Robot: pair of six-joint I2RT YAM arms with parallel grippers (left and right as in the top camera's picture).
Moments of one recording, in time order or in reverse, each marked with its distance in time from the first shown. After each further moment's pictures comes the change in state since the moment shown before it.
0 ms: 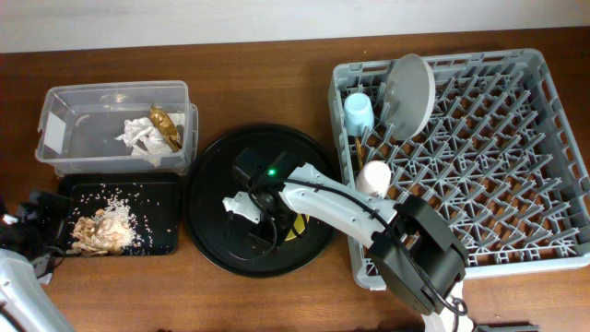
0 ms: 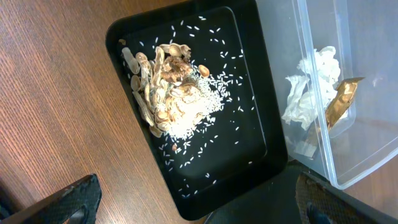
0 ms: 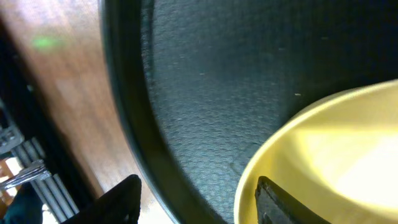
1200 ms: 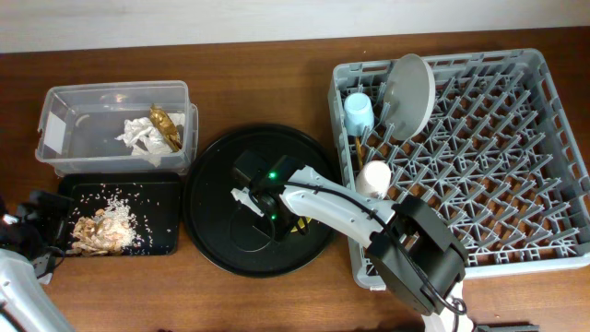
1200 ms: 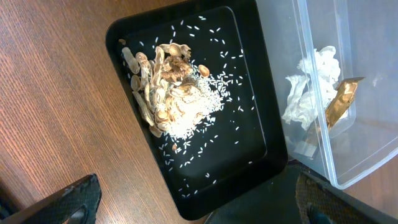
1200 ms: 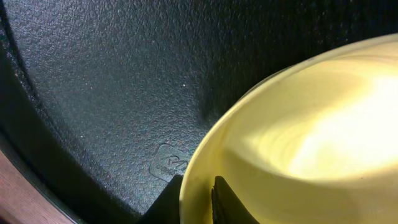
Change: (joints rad) left arm 0.000 0.000 0.000 0.000 0.000 0.000; right arm 0.006 0.000 -0.031 0.066 0.246 0.145
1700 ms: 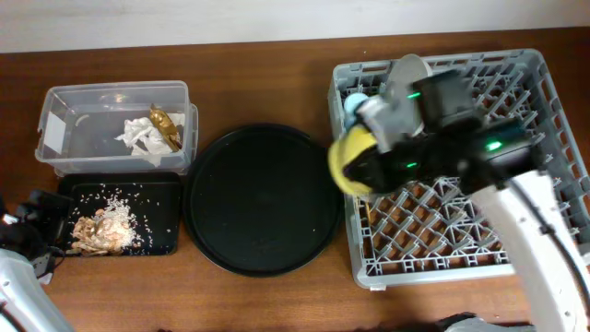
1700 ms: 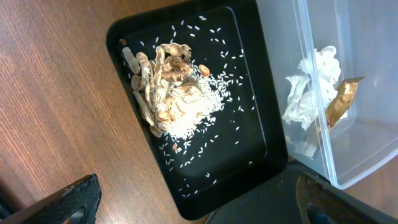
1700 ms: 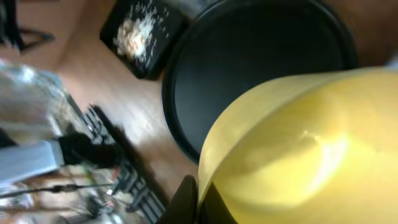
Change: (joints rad) left arm 0.000 0.000 0.000 -0.001 0.000 0.000; right arm -0.582 -0.657 0.033 -0.283 -0.523 -0.008
